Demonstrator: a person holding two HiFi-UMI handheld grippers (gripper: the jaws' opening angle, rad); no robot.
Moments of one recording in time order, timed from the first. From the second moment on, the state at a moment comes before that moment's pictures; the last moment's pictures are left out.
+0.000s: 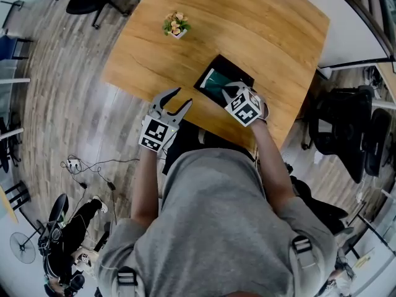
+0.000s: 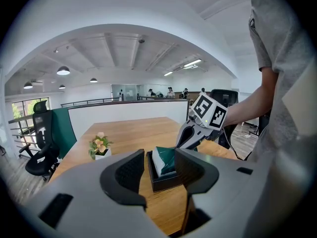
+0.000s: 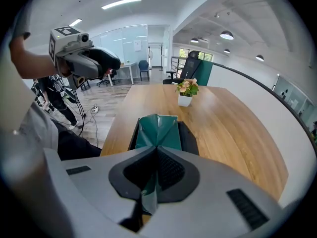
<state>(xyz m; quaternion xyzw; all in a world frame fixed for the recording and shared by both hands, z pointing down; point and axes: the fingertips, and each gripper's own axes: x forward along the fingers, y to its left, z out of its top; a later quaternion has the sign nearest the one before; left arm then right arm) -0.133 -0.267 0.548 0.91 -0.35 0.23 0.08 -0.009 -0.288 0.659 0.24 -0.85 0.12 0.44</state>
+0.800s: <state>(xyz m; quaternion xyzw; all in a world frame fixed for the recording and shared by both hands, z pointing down) -0.120 -0.259 0.522 0.91 -0.36 0.21 0.05 0.015 -0.281 0.611 0.27 -0.87 0.09 0.40</state>
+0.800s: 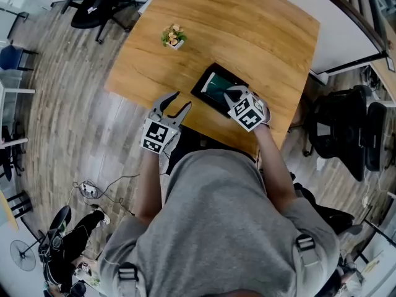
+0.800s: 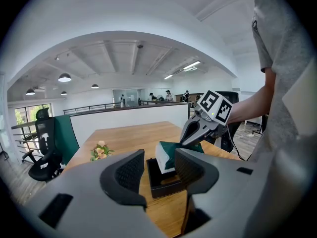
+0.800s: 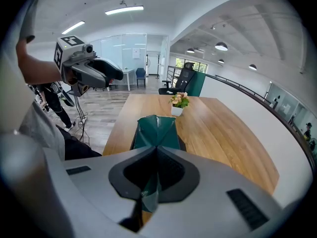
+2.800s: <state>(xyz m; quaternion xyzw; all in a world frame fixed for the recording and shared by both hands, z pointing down) -0.104 -0.245 0.513 0.90 -0.35 0.24 0.03 0.016 -0.274 0.600 0.28 -0.88 0.09 0.38</state>
